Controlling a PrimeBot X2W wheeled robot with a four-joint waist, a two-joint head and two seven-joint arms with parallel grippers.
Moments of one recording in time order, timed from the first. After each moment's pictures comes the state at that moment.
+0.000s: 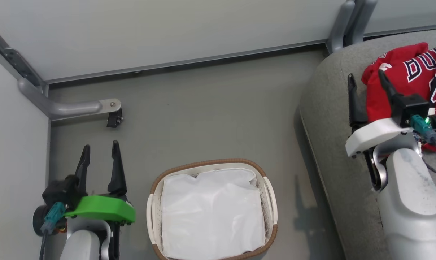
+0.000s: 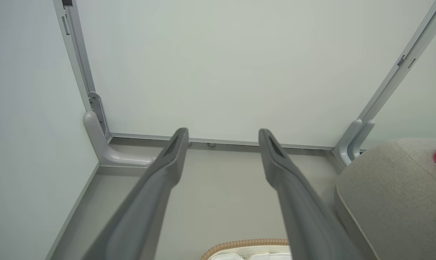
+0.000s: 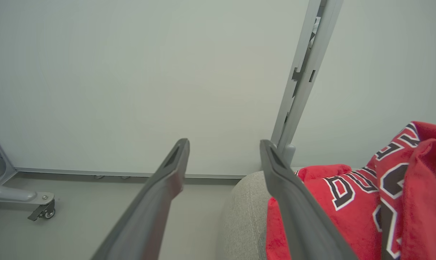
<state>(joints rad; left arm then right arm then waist) -0.20 0.05 -0.05 0.33 -0.30 -0.10 -0.26 -0.55 -0.07 -0.13 0.49 -0.04 0.13 -0.26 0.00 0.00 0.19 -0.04</state>
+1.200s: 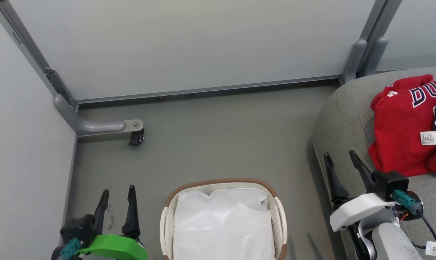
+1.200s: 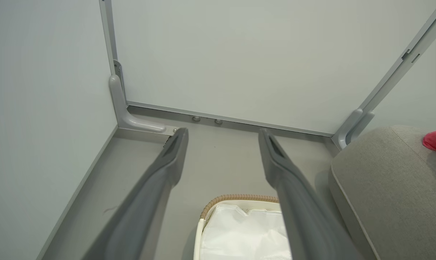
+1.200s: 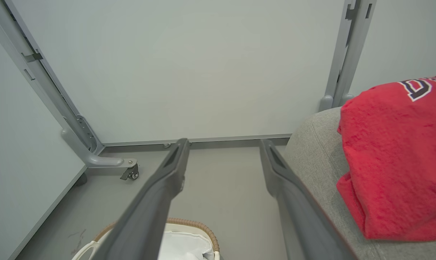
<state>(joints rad) -0.04 0.05 -0.09 0.35 -0.36 -0.12 -0.26 -0.19 -0.05 0.02 0.37 0.19 0.13 -0.26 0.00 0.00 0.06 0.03</state>
